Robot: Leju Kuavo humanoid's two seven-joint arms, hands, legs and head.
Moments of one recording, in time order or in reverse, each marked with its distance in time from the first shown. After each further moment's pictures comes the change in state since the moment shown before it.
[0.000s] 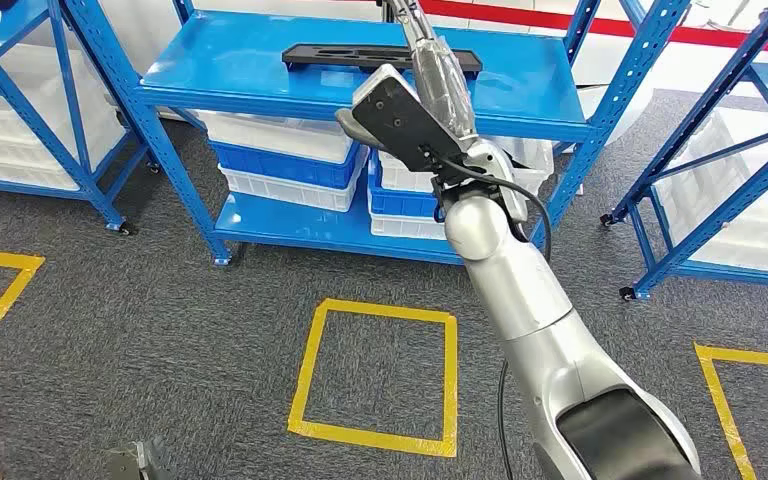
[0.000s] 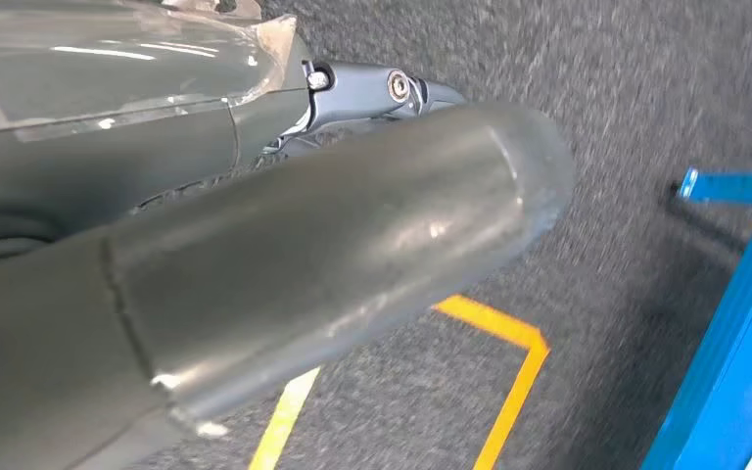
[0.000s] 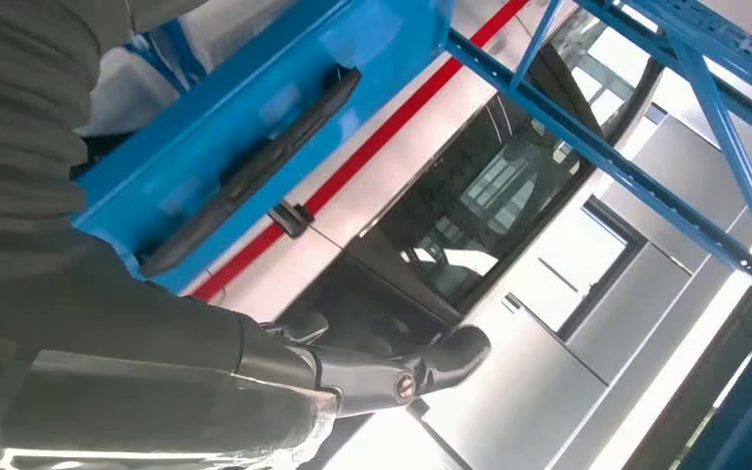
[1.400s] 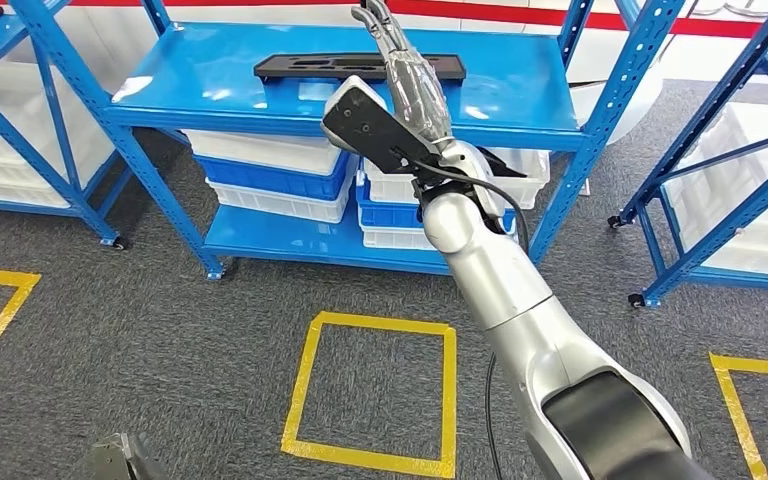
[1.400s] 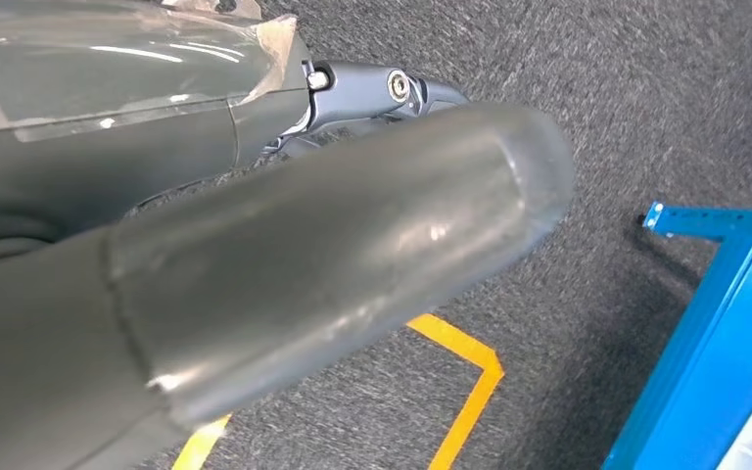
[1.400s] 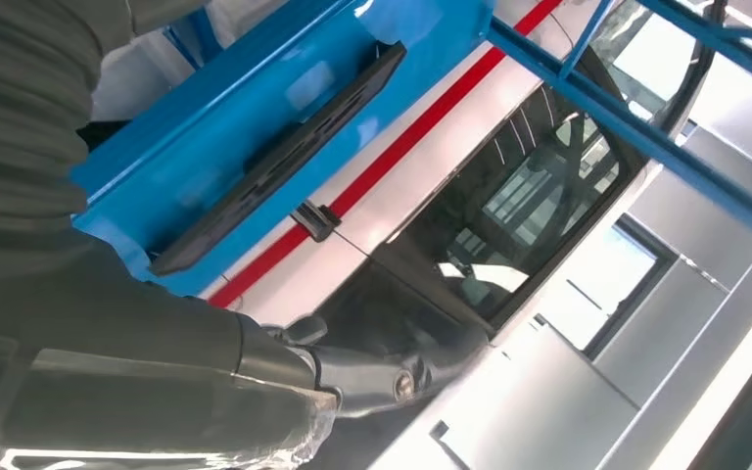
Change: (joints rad) left arm -0.052 0.015 0.030 0.013 0.035 0.030 0.026; right arm -0.038 0.033 0.017 0.134 0.016 -0.039 -0.034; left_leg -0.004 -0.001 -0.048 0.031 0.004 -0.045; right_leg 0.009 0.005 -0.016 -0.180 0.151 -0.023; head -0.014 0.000
